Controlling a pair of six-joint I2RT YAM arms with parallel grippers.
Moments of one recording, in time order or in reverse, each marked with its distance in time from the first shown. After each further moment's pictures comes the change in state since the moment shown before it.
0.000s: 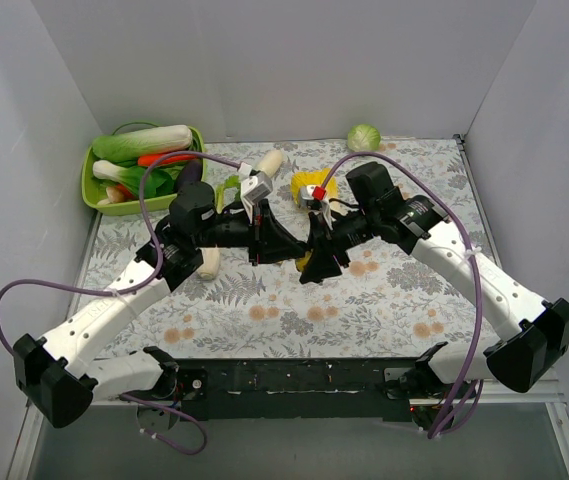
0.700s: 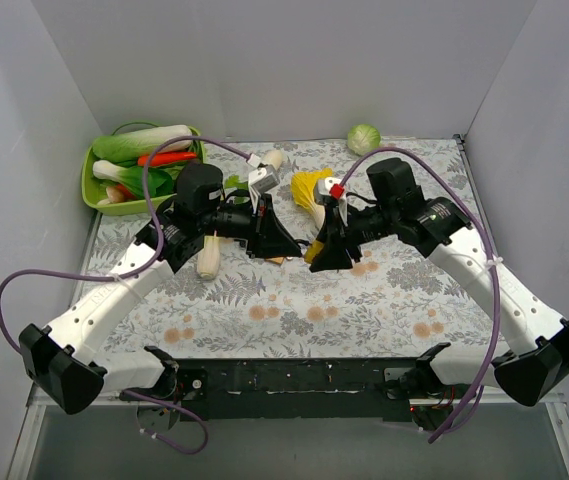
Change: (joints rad) left arm 0.043 0.089 0.180 -0.304 0.076 0.103; right arm -0.055 -0.080 0.004 -0.001 0.074 -0.088
